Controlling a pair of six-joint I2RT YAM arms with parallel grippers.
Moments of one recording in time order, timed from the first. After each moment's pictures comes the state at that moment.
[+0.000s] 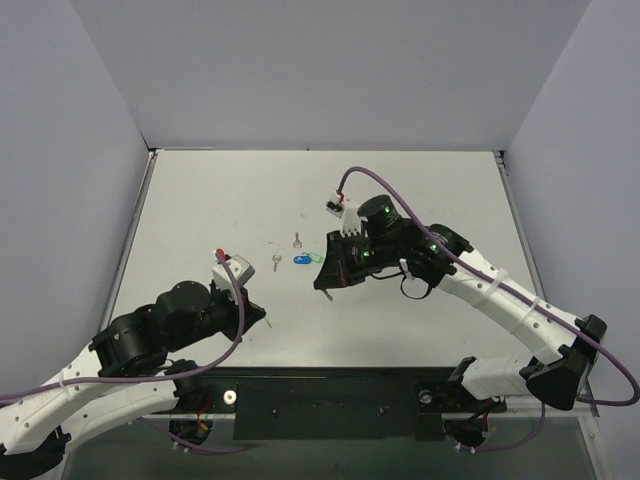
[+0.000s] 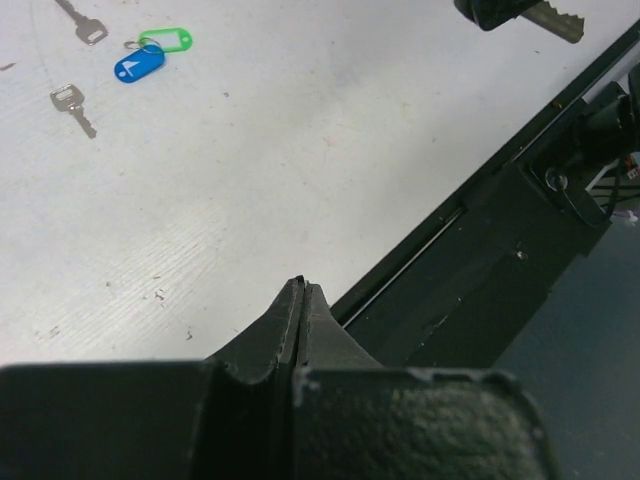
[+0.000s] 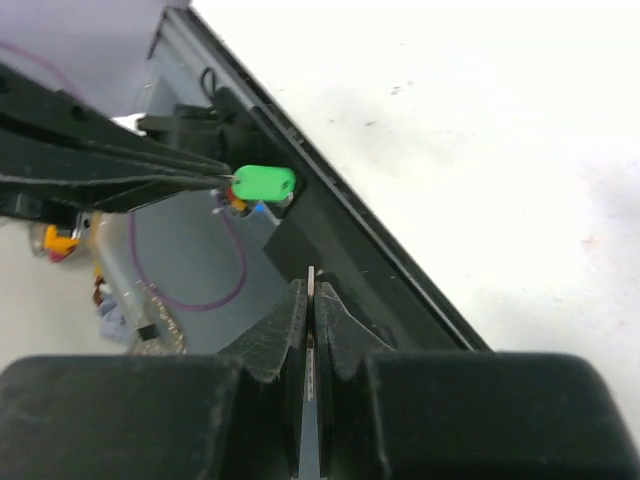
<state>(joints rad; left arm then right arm) -1.02 0.58 0.87 -0.79 -0.11 -0.38 0.85 1.29 1.29 -0.67 -0.44 0.57</state>
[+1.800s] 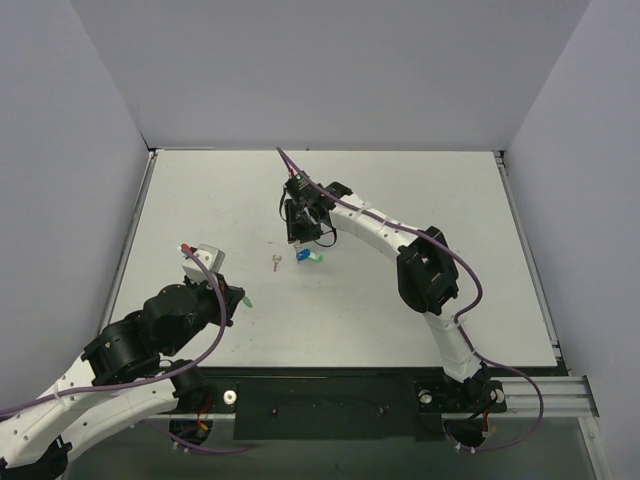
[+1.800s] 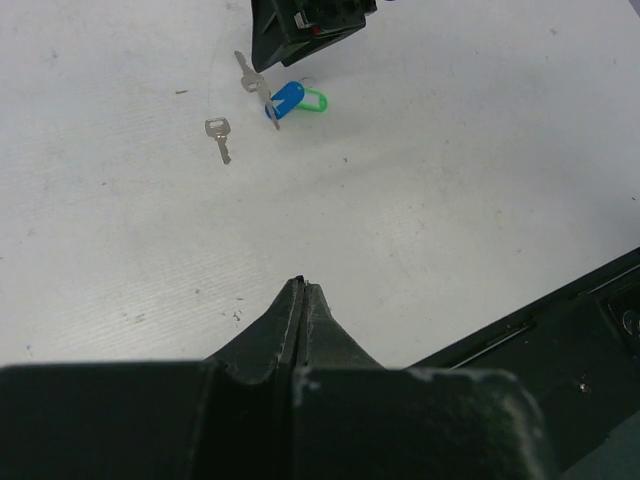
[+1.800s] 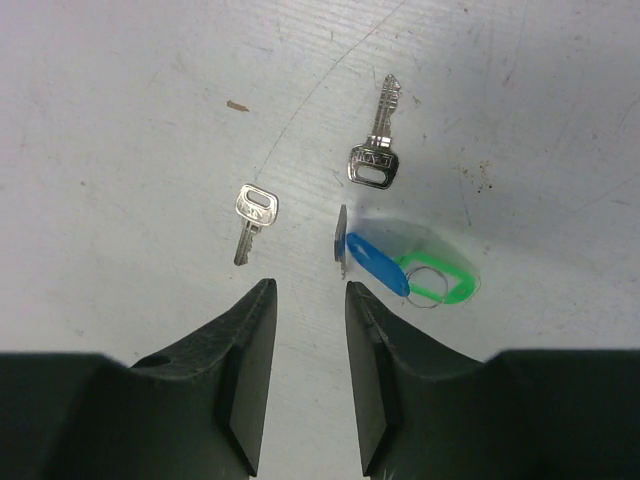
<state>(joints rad) -0.96 0.49 0.82 -0.76 -0.41 -0.46 0.77 2.22 1.94 -0.73 0.02 0.55</state>
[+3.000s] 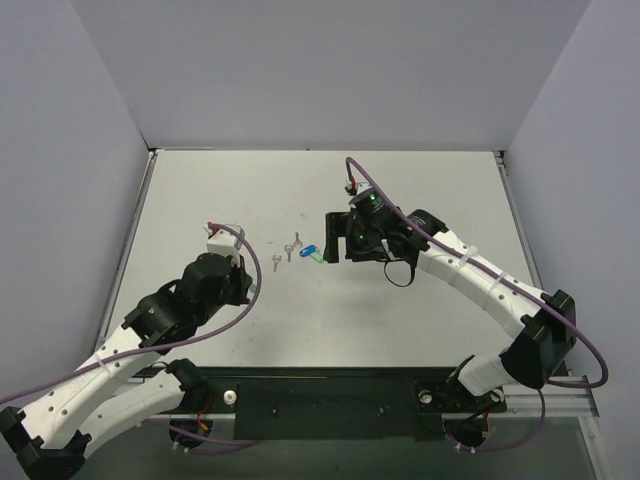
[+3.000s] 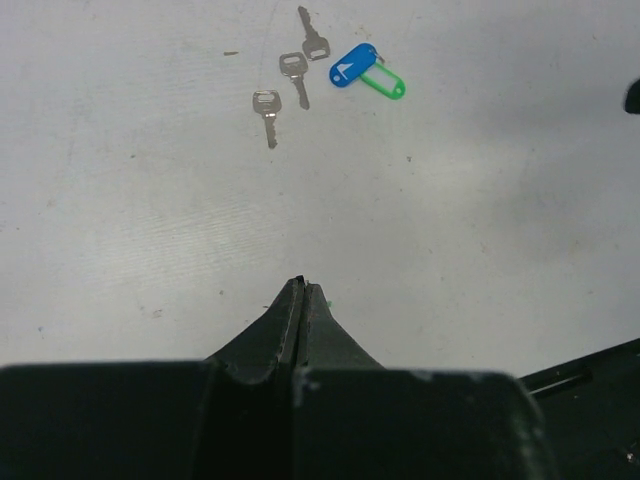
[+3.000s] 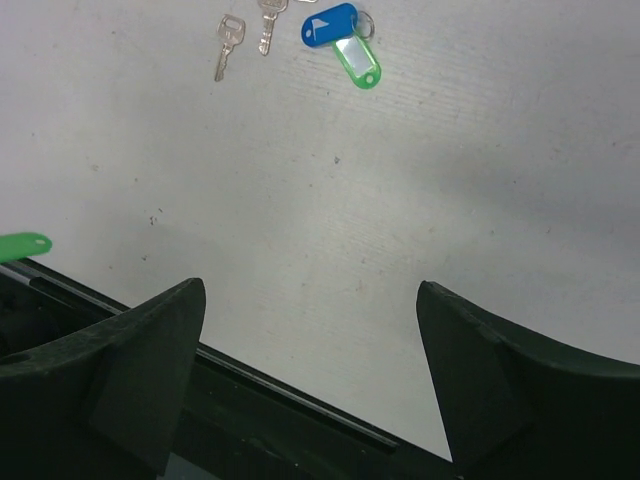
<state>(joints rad) -0.81 0.72 0.82 -0.68 -0.36 -0.47 0.75 1.48 1.34 -0.72 0.04 0.54</state>
